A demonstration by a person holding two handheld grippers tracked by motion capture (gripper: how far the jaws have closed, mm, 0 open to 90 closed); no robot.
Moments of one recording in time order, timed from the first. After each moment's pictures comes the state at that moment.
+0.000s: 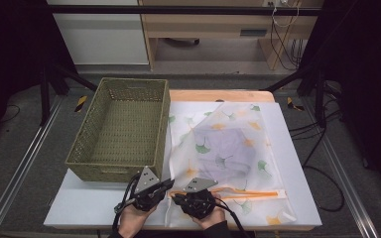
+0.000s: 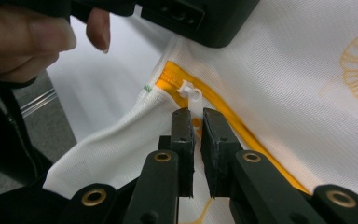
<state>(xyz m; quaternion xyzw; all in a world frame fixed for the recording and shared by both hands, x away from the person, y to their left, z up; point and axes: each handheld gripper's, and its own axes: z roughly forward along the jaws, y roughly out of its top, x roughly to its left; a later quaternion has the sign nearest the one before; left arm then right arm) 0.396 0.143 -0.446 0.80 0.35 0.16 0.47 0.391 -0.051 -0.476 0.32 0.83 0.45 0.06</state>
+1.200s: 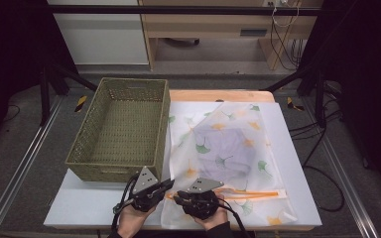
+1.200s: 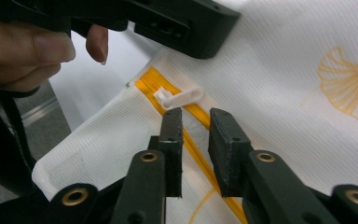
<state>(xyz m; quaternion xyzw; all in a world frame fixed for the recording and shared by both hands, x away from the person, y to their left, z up) 0.393 0.143 -0.443 0.79 0.34 0.16 0.48 0.388 -0.062 -0.473 0.32 0.82 0.47 0.07</state>
